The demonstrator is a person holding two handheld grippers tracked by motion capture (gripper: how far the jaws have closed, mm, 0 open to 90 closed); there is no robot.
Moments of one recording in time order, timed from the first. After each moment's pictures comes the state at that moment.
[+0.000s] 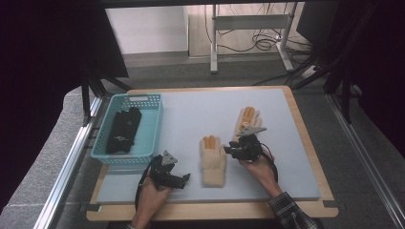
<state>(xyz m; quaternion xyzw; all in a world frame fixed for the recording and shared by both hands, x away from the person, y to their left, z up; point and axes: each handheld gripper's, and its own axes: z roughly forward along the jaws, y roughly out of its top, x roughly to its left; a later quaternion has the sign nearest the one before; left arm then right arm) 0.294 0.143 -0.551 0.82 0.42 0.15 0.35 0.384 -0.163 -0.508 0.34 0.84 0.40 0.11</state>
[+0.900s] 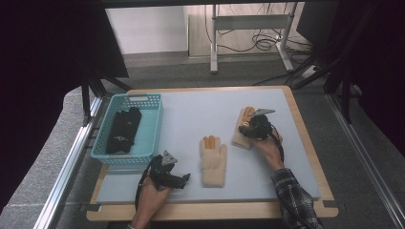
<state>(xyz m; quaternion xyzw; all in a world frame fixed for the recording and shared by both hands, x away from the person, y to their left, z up) 0.294 0.143 -0.551 0.82 0.42 0.15 0.35 0.476 -0.205 -0.525 0.41 0.82 0.36 0.20</state>
